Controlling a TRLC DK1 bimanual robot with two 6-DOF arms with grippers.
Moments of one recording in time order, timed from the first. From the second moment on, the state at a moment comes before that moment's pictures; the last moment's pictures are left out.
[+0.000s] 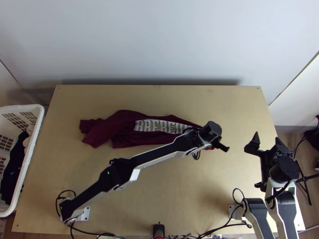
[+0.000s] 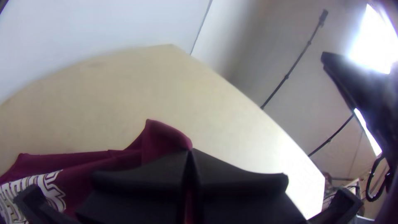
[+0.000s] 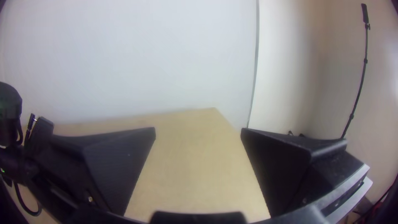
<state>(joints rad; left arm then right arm) -1.09 2.47 2.31 -0.33 -0.08 -0.42 0.01 0.39 0.43 -0.20 0.29 0.09</state>
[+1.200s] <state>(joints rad) -0.84 2.22 2.15 -0.91 0.19 -0.34 0.04 0.42 0.32 -0.17 0.24 0.08</state>
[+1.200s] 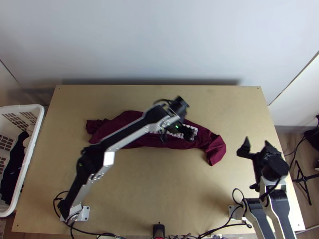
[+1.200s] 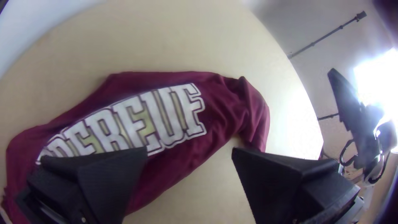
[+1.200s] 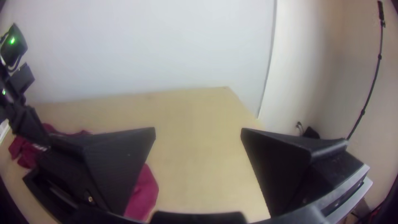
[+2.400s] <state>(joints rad) -0.58 1.83 1.64 -0.74 0.04 -0.32 0.27 1.32 0.69 -0.27 -0.12 0.12</state>
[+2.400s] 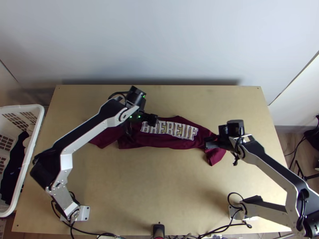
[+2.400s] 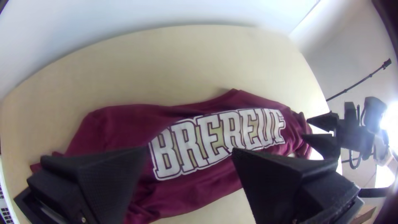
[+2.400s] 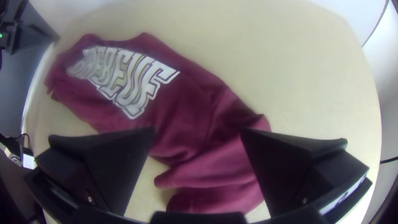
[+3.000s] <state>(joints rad) -0.53 1.72 1.49 -0.67 0.04 -0.32 0.22 1.29 0.66 -0.35 -0.14 0.05</state>
